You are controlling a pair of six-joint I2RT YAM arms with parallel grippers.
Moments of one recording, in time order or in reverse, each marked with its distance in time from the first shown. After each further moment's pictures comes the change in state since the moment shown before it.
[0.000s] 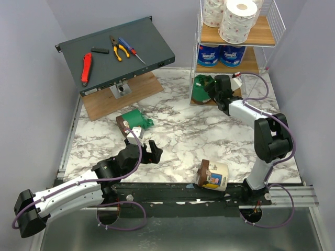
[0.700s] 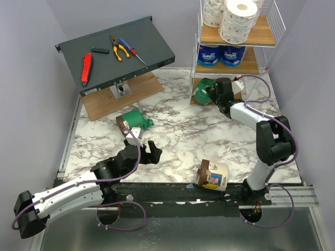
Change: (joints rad) left arm 0.000 -0.026 -0.005 -0.012 0.001 -0.003; right arm -0.001 -0.048 -0.062 -0.022 0.038 -0.009
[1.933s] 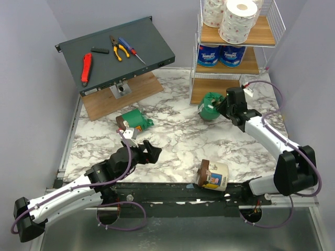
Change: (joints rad) left arm -0.001 -0.111 -0.027 0.019 0.019 -0.045; right arm 0.000 -0.388 -0.200 -0.300 -0.096 -0.144
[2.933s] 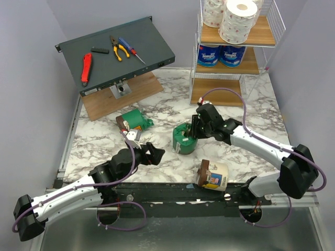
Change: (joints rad) left arm -0.004 0.024 -0.062 0.145 0.045 0.041; right arm 0.405 0.016 -0.002 -0.164 -0.198 -0.256
